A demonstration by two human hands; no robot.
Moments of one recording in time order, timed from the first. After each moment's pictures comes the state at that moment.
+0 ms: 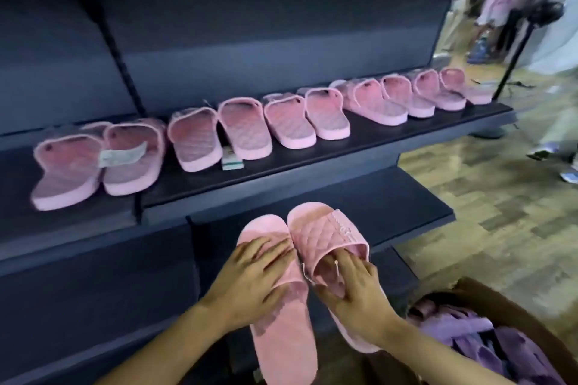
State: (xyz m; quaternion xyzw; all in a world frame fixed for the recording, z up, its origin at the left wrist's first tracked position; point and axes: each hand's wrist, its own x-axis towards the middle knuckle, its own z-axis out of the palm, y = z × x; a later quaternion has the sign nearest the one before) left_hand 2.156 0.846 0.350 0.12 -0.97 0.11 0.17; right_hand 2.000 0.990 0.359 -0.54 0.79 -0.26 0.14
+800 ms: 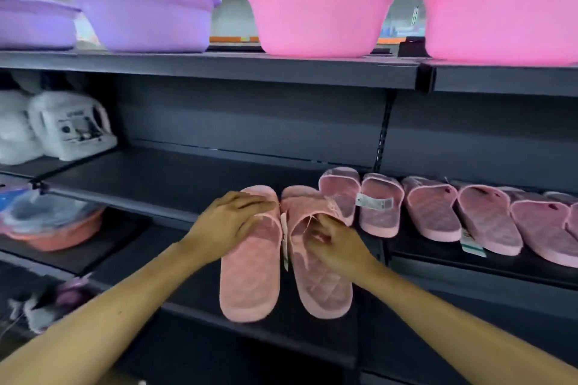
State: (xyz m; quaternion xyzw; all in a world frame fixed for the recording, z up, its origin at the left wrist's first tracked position) left_hand 2.509 0.754 0.493 0.47 -0.85 0.10 0.20; right_hand 2.284 0.791 0.498 -0.73 0.55 -0.31 0.27
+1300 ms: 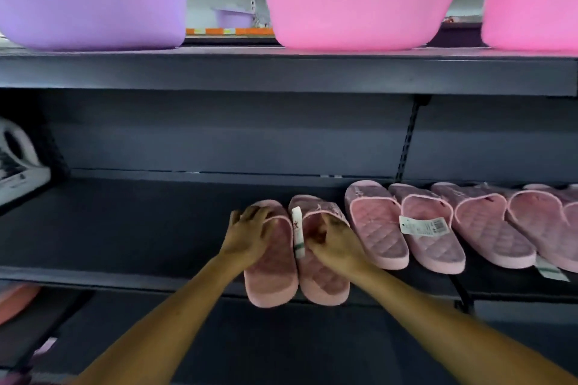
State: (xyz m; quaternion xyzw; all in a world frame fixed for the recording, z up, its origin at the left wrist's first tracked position) left_hand 2.538 0.577 0.458 0.57 -0.80 -0.07 0.15; right_hand 2.367 0.636 0.475 -0.66 0.69 -0.26 0.16
